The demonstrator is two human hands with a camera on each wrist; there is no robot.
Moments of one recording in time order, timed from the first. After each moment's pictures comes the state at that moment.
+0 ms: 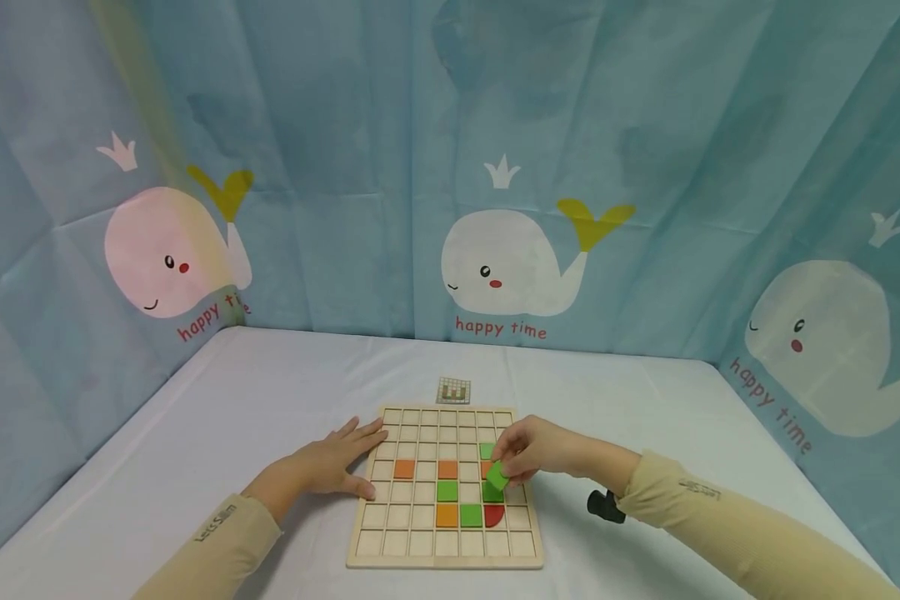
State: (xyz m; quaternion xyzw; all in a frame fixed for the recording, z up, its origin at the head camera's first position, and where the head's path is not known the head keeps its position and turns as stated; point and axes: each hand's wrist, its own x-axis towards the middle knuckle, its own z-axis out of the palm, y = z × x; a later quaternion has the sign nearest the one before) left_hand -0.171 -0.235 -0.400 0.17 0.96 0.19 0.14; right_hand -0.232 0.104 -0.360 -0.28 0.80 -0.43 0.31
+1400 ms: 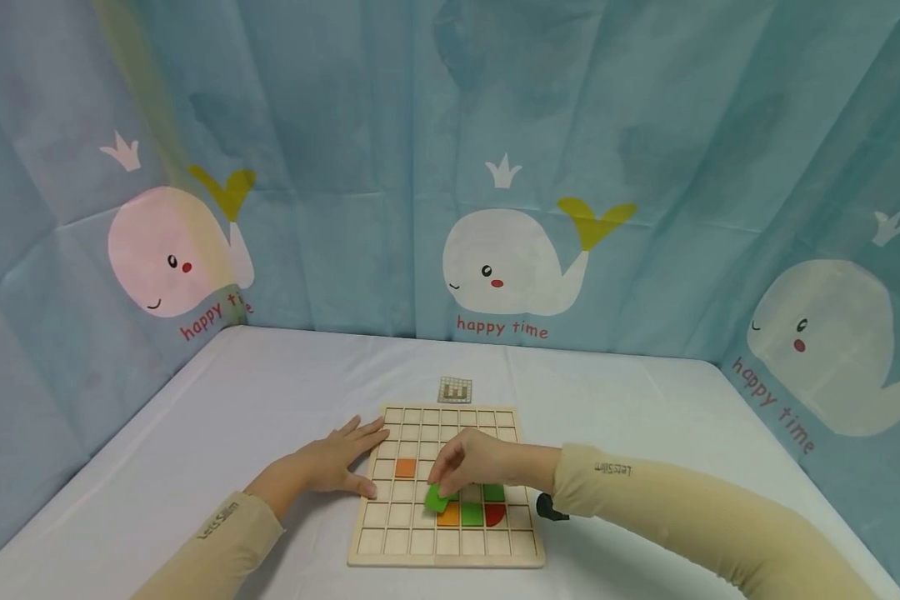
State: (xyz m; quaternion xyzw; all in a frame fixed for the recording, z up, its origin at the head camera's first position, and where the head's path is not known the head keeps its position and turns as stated) left_hand -0.171 -0.236 -0.401 0.17 0.96 0.19 0.14; right_hand -0.217 0.030 -0.381 -0.32 0.77 -0.44 0.33
